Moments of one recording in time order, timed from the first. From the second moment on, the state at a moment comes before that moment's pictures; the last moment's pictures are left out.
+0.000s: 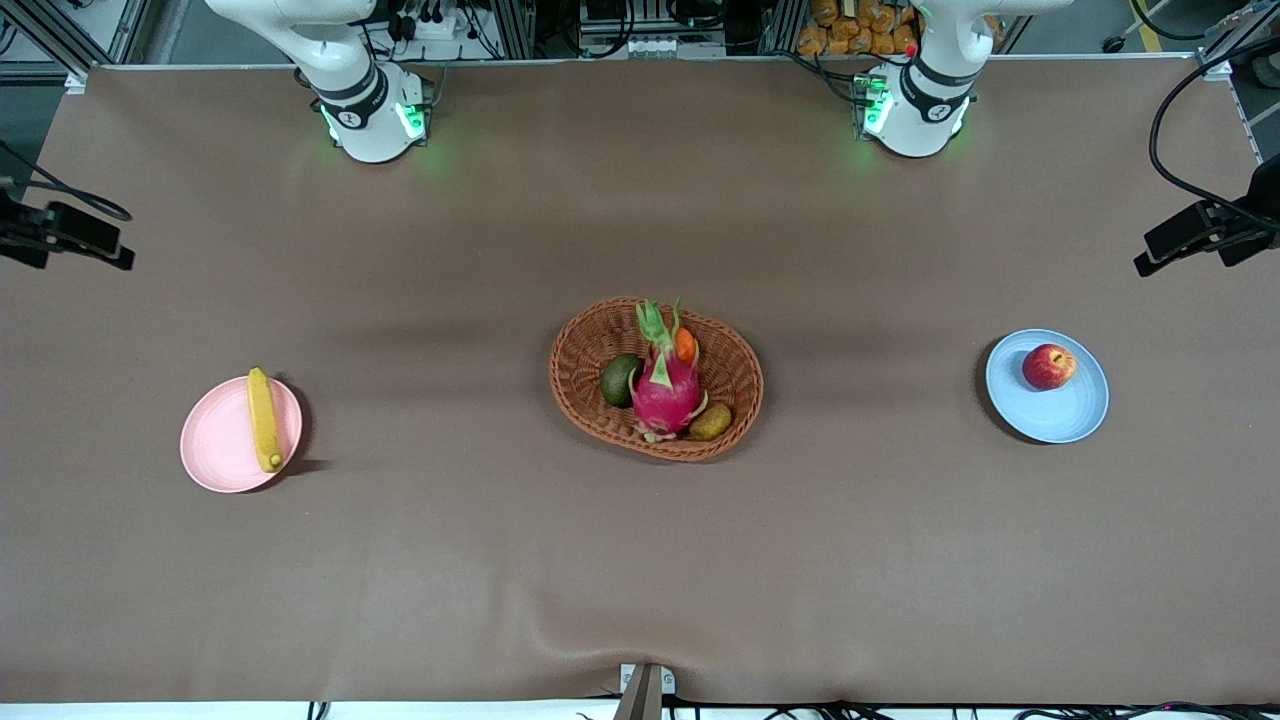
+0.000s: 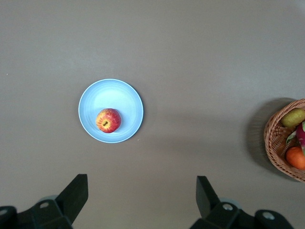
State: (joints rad) left arm -0.04 -0.05 0.10 -1.63 -0.04 1.61 -0.08; right arm 0.00 0.02 -0.10 -1.48 0.03 1.42 -0.04
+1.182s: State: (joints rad) left arm -0.04 -0.04 0.08 -1.63 0.01 1.61 -0.03; right arm 0.00 0.00 -0.09 -1.50 0.02 1.42 -0.01
